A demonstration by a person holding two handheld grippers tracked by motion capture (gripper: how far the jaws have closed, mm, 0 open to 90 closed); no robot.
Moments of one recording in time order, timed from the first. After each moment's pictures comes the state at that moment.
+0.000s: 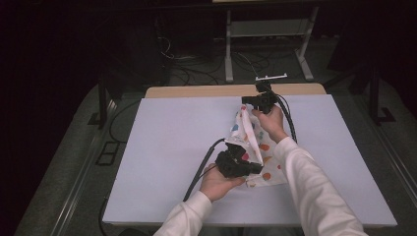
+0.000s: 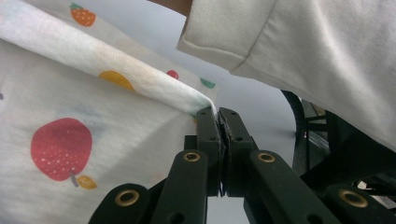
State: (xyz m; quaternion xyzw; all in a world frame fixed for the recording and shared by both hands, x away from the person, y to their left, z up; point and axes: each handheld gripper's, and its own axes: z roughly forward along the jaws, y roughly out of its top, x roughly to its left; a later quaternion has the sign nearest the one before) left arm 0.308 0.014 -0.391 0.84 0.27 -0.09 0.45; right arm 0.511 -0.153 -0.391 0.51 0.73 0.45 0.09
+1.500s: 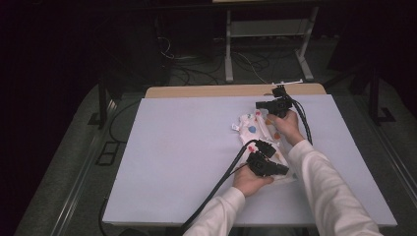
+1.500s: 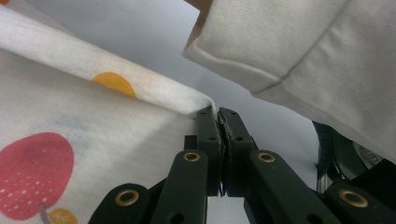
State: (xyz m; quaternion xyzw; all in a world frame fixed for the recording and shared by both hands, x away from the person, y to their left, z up) left arm 0.330 -0.067 -0.432 0.84 0.30 -0.13 0.43; right arm 0.518 -0.208 -0.422 0.51 0.73 0.45 0.07
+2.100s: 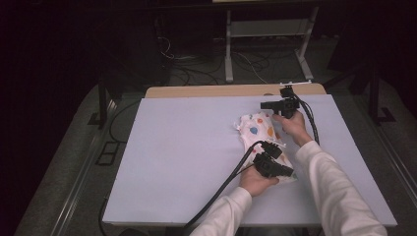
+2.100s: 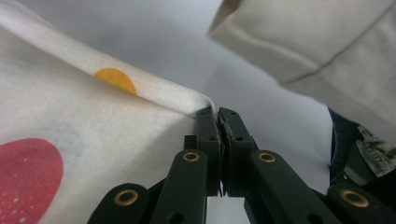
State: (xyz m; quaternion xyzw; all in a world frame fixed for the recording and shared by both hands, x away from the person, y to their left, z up) left arm 0.333 -0.086 -0.442 0.85 0.30 -0.14 0.42; right arm 0.513 -0.234 -0.422 0.53 0.71 0.45 0.06
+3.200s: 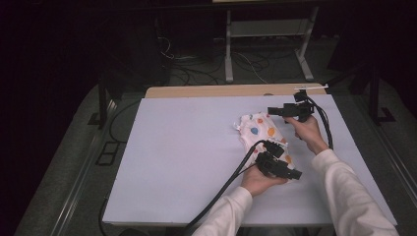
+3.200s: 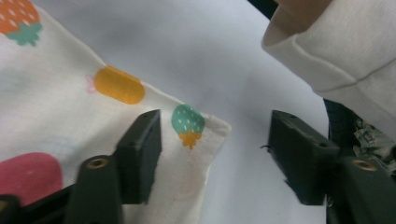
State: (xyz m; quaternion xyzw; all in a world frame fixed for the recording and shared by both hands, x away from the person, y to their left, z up) left arm 0.334 -0.086 -0.438 0.84 0.30 -0.14 0.44; right arm 0.479 -0.262 -0.411 0.49 0.72 0.48 0.06
